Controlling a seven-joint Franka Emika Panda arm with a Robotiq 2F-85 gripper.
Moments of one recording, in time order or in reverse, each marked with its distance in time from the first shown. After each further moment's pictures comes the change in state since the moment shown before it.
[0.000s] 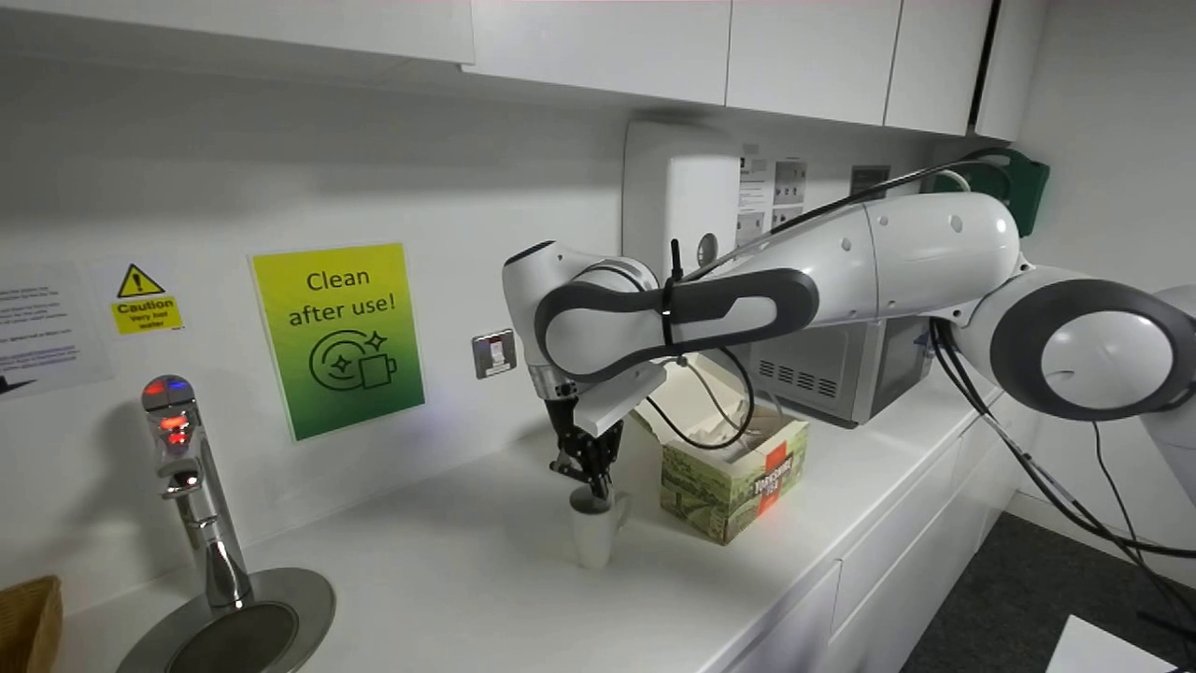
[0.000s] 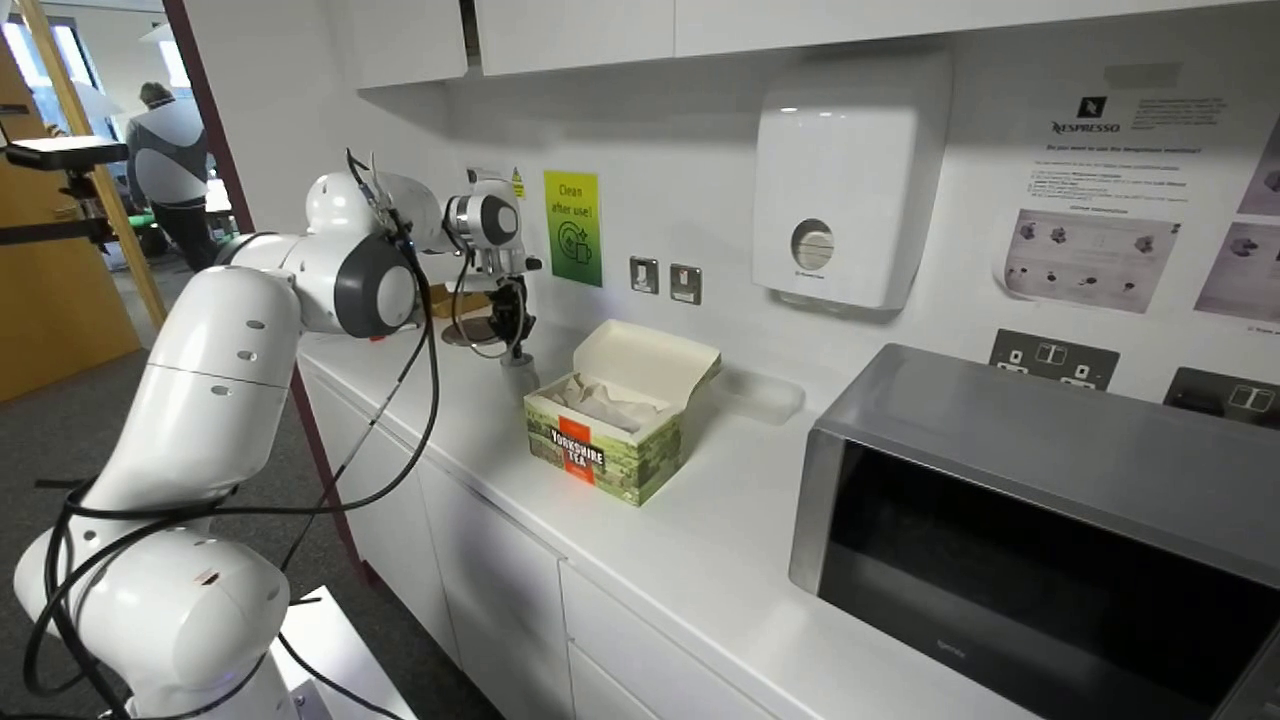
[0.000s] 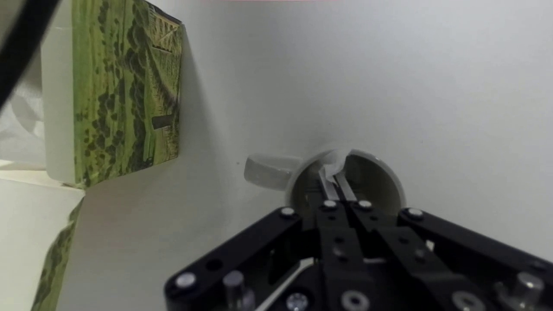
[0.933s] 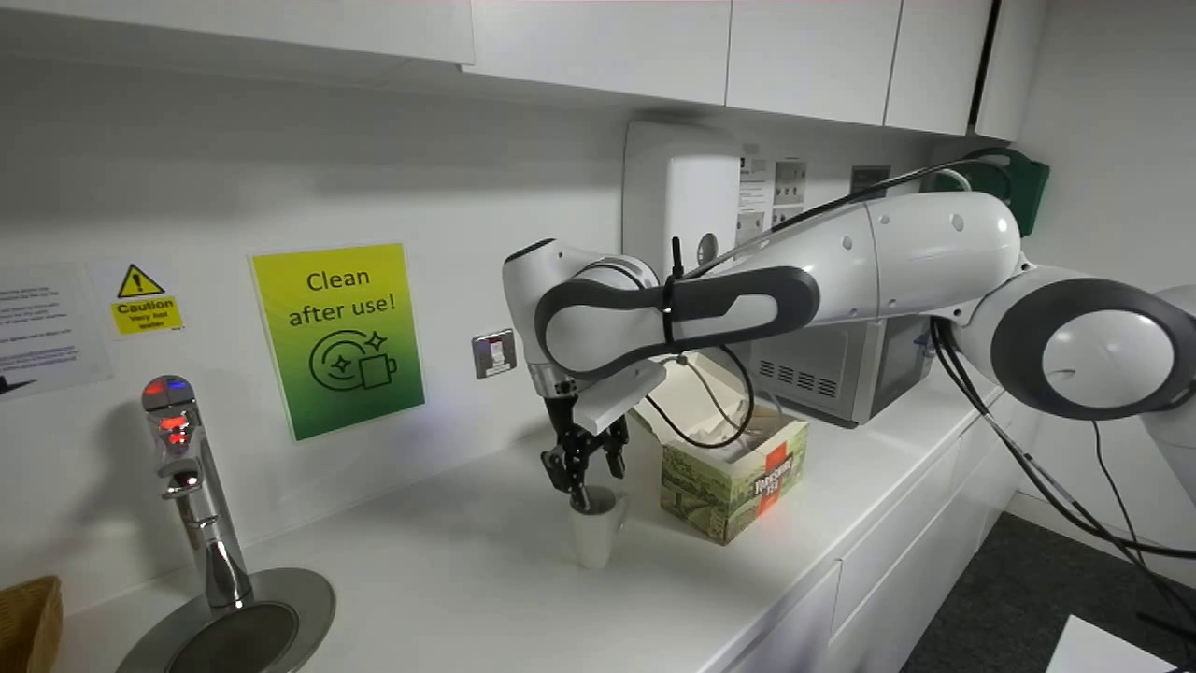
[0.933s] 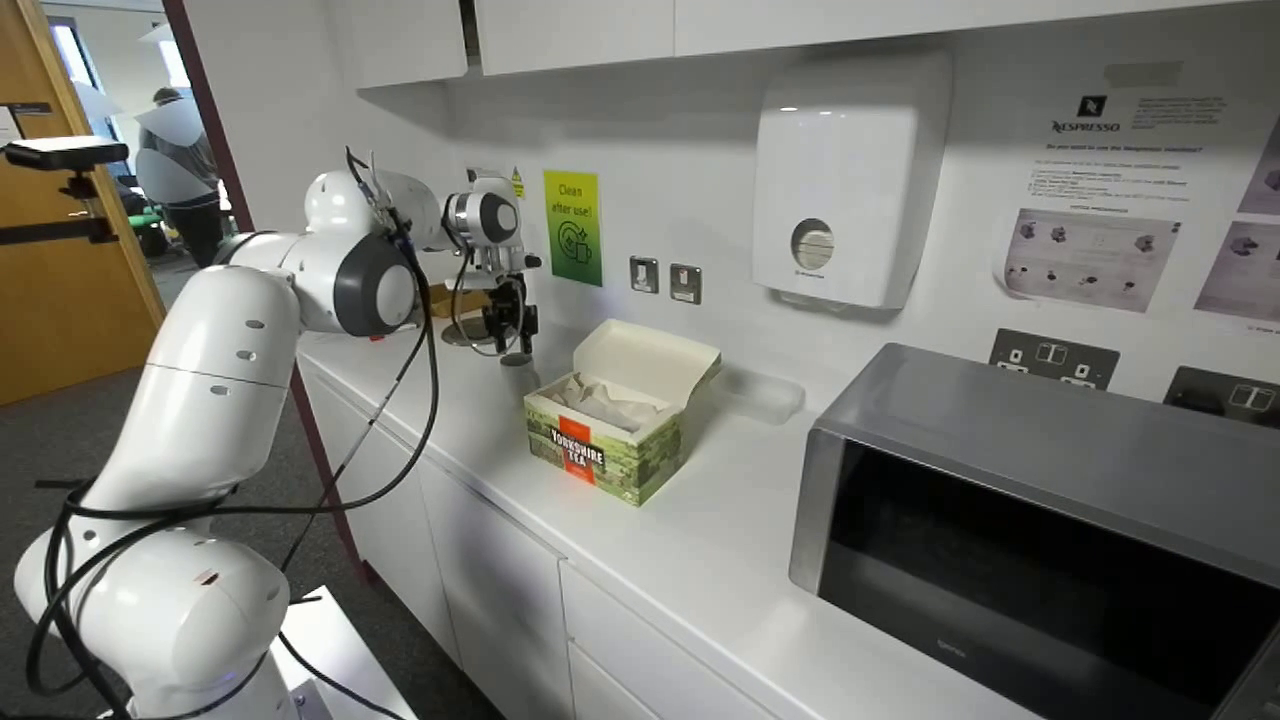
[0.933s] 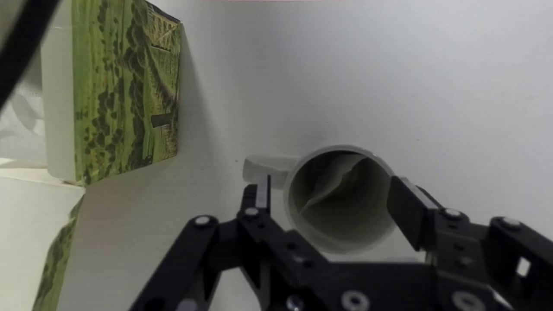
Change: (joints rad) arm -0.002 -0.005 0.005 0.003 0.002 0.000 0.000
